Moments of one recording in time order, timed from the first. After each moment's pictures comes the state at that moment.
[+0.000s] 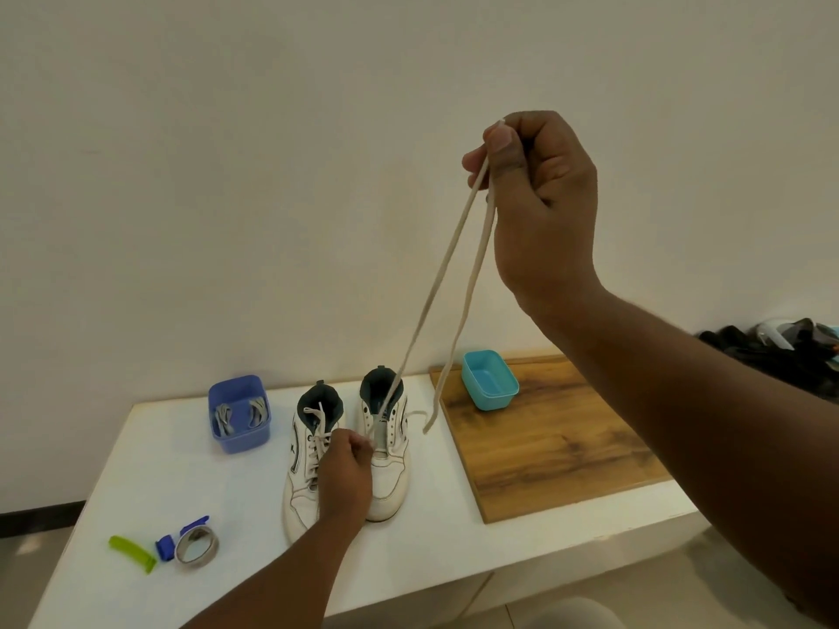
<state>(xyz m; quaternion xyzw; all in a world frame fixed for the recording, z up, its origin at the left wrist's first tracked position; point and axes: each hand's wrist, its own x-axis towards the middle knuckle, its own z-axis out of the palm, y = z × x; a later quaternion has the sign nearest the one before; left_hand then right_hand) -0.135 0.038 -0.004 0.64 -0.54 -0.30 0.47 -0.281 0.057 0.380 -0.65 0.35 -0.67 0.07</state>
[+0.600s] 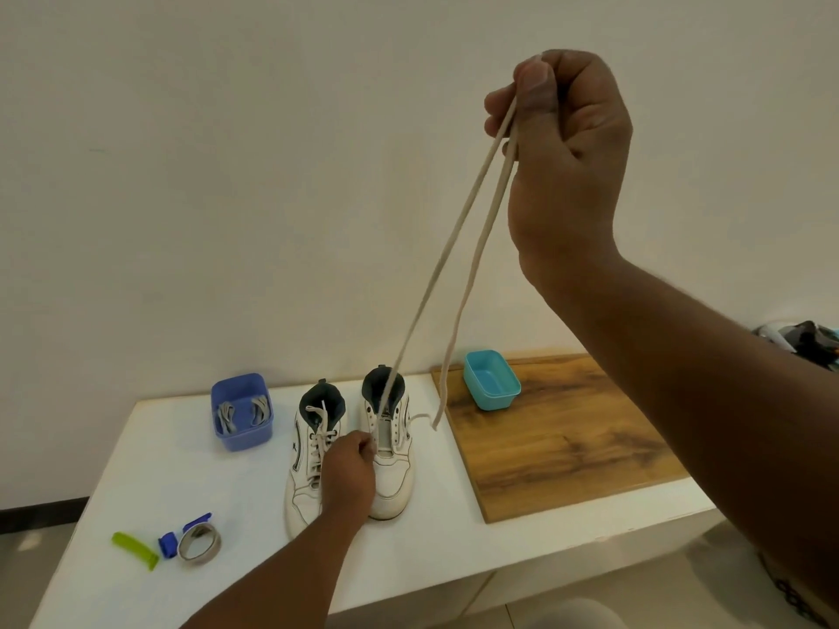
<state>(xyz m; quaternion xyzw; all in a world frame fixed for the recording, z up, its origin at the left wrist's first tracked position) -0.134 0.029 -0.012 0.63 -0.57 -0.30 0.44 -0.275 0.052 0.405 -0.62 0.29 -0.73 0.07</state>
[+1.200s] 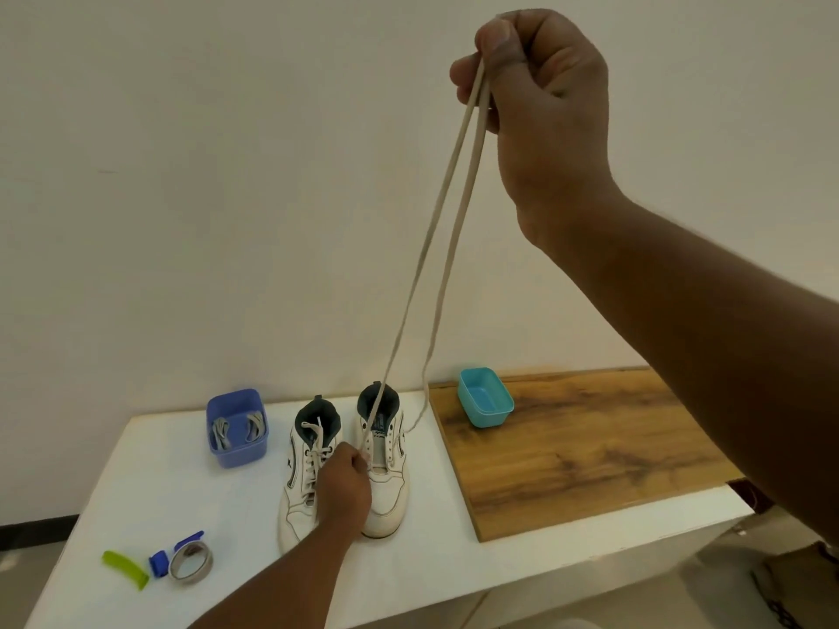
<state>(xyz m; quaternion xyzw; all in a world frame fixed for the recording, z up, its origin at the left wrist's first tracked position) -0.136 0.026 -0.004 0.67 -0.53 -0.30 0.42 -0.266 0.048 0.458 -0.67 0.31 -0.67 0.10</state>
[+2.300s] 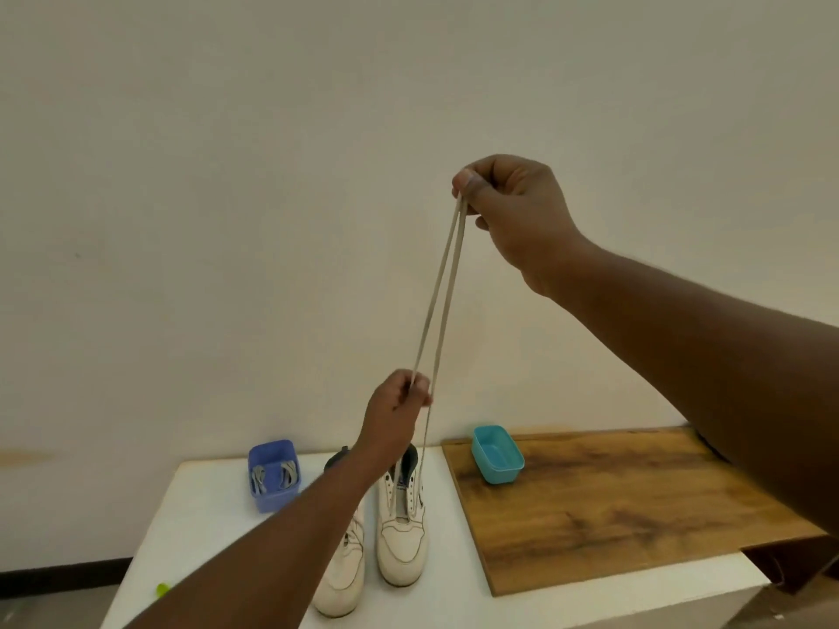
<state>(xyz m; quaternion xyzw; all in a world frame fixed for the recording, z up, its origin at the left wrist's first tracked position) -0.125 0.040 0.245 0.39 -0.62 -0.41 0.54 -0.252 0.070 0.513 -0.70 0.44 -0.55 0.14</state>
